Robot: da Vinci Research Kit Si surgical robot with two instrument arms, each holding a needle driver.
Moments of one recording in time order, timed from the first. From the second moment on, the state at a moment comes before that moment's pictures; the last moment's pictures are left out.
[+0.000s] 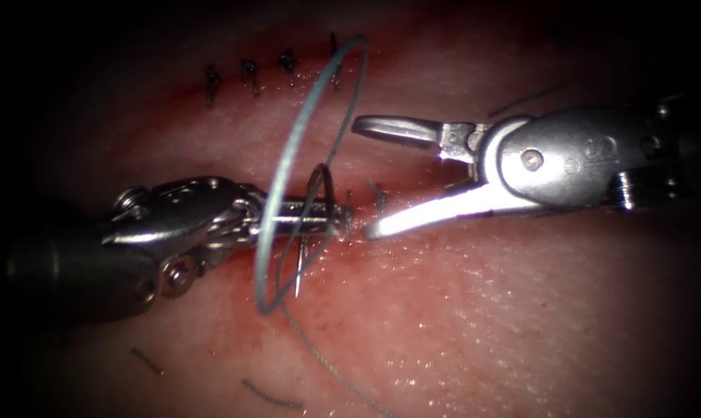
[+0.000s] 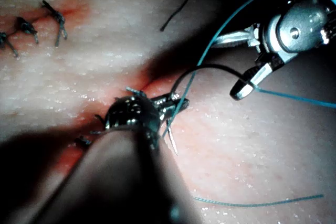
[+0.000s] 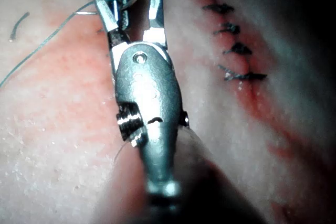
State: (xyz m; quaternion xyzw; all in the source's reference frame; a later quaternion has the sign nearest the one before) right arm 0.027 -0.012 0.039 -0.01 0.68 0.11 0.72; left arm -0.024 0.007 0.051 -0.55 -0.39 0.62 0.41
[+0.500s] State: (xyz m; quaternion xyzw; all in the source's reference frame) right arm 0.028 -0.013 0.037 -0.04 0.68 0.09 0.72; left arm -0.024 0.008 0.052 -0.56 -0.39 0.60 0.42
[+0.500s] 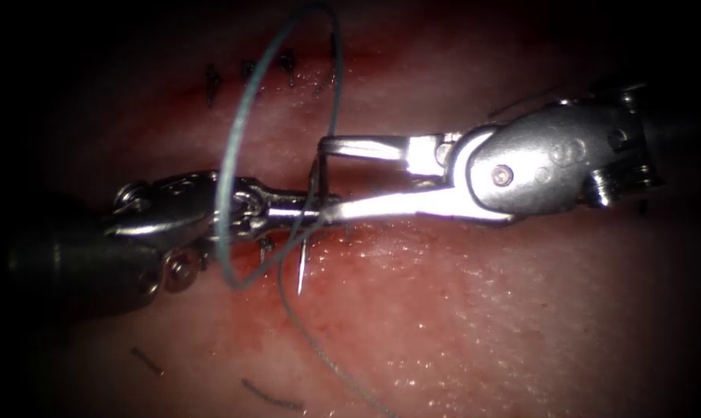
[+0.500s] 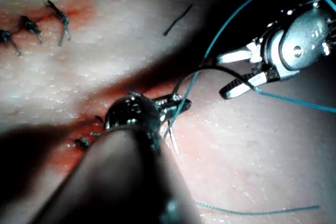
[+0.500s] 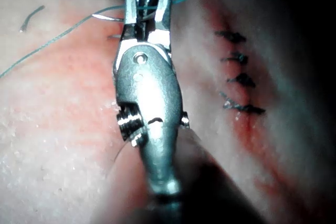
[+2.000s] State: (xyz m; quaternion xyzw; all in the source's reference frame) right arm 0.026 -0.013 0.042 -0.12 0.64 0.18 0.74; left arm -0.025 0.007 0.050 -0.53 -0.34 0.62 0.46
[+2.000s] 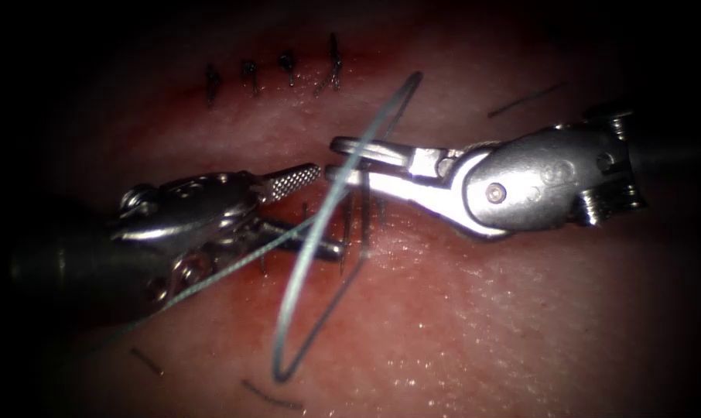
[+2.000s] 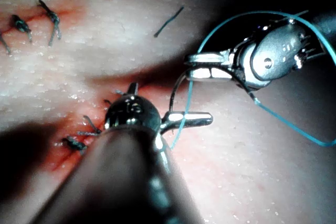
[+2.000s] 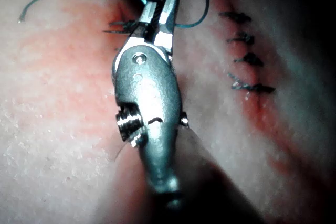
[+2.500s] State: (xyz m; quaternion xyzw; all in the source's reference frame) right arm 0.020 -0.011 0.042 -0.28 0.58 0.17 0.75; left arm -0.031 0.004 0.048 -0.51 -0.30 0.66 0.47
